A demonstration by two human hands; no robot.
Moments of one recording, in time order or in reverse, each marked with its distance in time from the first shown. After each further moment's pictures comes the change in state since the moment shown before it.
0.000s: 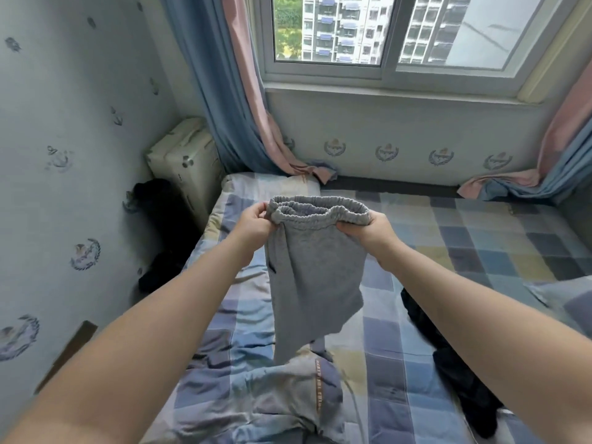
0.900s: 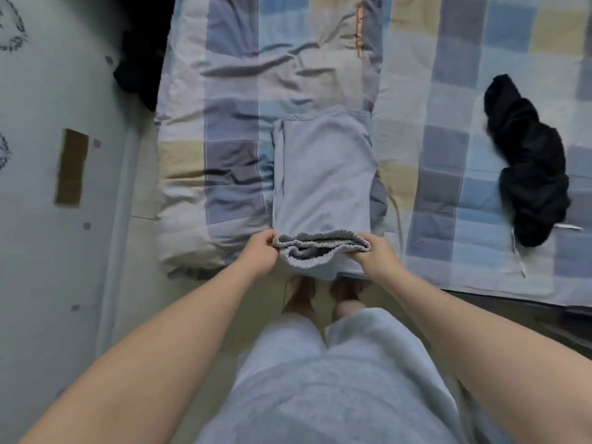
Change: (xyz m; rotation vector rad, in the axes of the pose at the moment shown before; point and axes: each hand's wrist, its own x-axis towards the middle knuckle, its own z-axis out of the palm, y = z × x) left_hand -0.154 -0.404 -0.071 0.412 -0.189 -0.711; right_hand -0.201 0.356 0.142 -0.413 -0.232 0.607
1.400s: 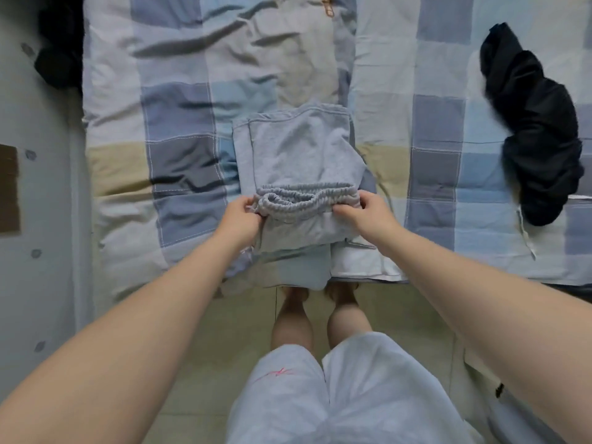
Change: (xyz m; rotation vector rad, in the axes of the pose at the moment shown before) left_hand 0.112 0.039 0.012 -0.097 0.086 -0.017; right_hand 0.103 0.006 -0.027 0.197 0.114 0.127
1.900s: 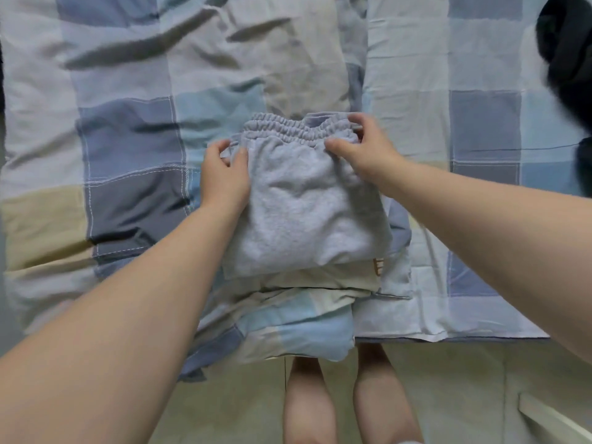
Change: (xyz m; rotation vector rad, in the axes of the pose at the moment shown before) left_hand 0.179 0.054 0.022 0.002 0.374 0.220; right_hand 0.210 -0.040 0.011 -0.010 0.102 -0.150
